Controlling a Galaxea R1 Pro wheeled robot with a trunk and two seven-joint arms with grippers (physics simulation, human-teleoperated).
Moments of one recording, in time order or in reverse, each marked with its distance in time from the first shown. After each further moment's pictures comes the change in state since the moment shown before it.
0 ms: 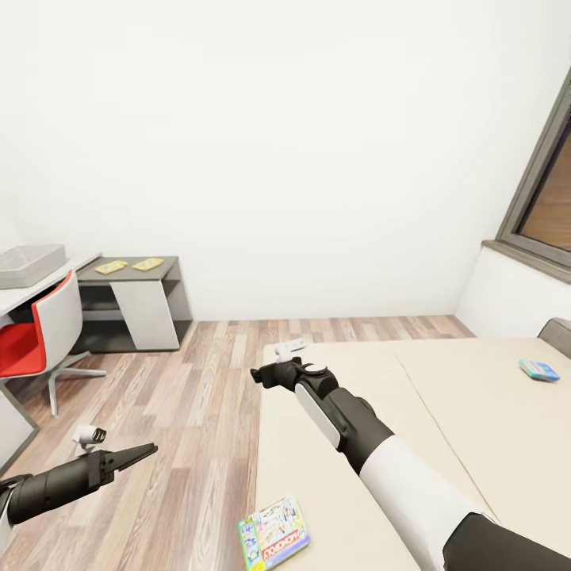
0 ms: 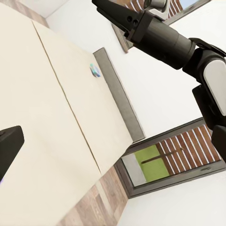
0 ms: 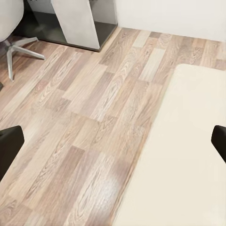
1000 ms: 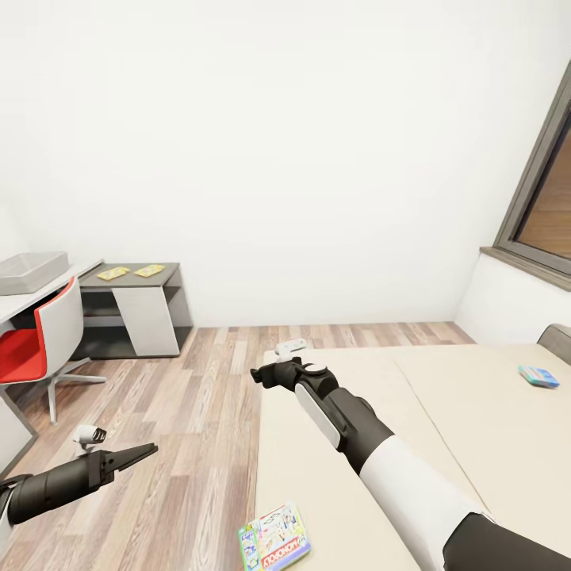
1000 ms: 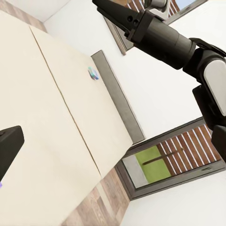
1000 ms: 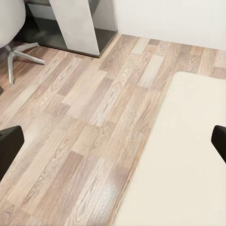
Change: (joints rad) left arm 0.000 -0.001 0.000 0.000 0.000 0.001 0.001; right arm 0.000 0.000 0.000 -0.001 0.000 0.000 0.000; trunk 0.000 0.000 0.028
